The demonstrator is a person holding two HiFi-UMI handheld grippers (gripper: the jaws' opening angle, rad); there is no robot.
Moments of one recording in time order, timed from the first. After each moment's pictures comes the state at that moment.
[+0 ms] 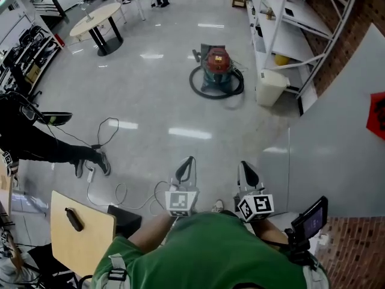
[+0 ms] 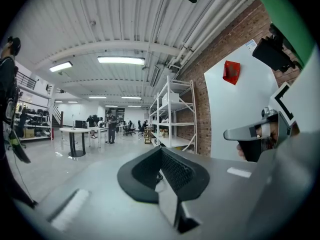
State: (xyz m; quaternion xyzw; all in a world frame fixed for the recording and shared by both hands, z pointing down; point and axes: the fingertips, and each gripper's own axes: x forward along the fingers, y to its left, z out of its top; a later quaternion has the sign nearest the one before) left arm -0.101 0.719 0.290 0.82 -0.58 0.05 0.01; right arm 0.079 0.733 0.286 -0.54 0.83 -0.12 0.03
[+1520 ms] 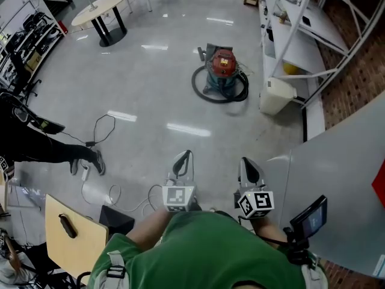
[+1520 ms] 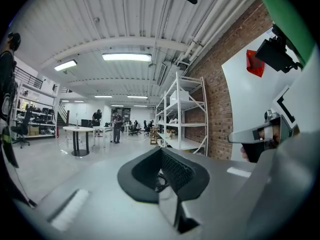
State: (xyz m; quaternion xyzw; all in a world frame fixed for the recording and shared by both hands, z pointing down) left arm -0.110 0.589 0.287 0.79 -0.61 0.04 0.02; right arm 0.084 0.593 0.288 -0.52 0.84 -0.13 0.01
